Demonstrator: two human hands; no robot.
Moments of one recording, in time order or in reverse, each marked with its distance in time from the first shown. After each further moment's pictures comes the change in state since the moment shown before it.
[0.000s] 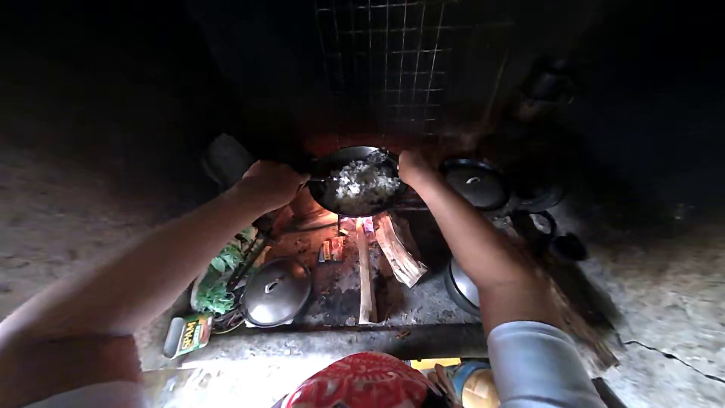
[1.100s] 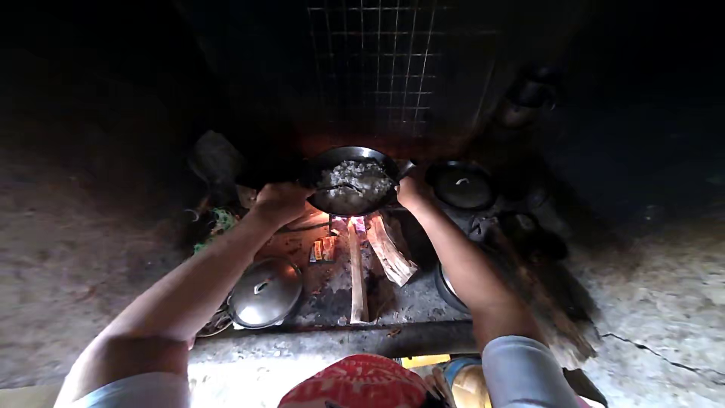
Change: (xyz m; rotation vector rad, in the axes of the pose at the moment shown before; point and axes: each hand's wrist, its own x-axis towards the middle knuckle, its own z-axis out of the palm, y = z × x) left_hand 0.017 0.041 0.047 -0.190 -0.002 -0.078; right_hand -0.023 0.029 0.042 0.069 -0.045 0.117
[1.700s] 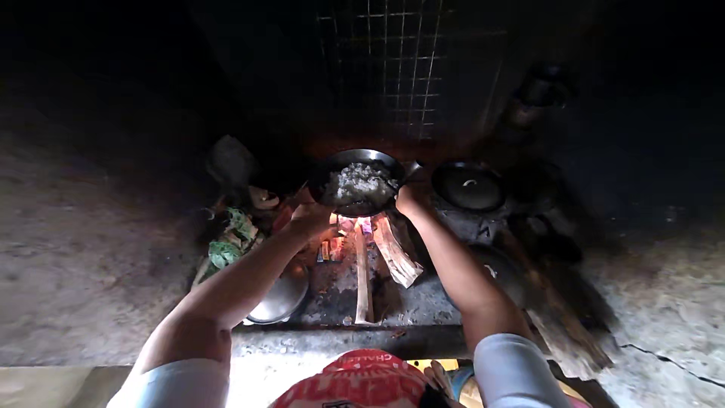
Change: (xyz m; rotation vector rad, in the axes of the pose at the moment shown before) left_hand 0.015 0.034 0.056 -0.112 -0.024 0.051; right_hand -0.002 -0.005 0.024 0.062 -0.065 0.010
